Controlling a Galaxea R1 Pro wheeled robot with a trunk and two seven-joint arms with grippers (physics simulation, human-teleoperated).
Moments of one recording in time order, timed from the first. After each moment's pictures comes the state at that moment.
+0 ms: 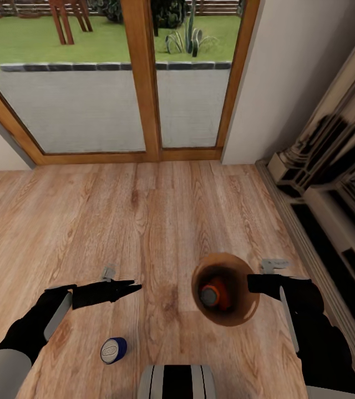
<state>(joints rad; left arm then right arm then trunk) -0.60 0.25 -0.09 -0.90 0.34 0.52 -1.13 -0.44 0.01 -0.14 -1.57 0.24 1.05 0.31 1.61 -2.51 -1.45</state>
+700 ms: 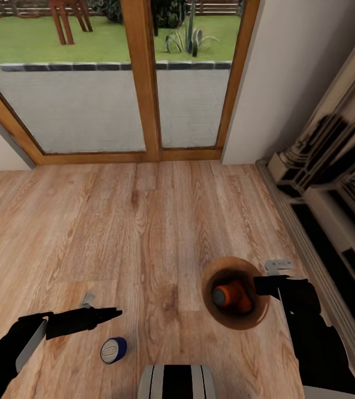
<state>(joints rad) -0.48 0.35 -0.07 -0.82 0.37 0.52 -1.21 -0.44 0.03 -0.15 -1.57 0.45 1.05 0.32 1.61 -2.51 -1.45</state>
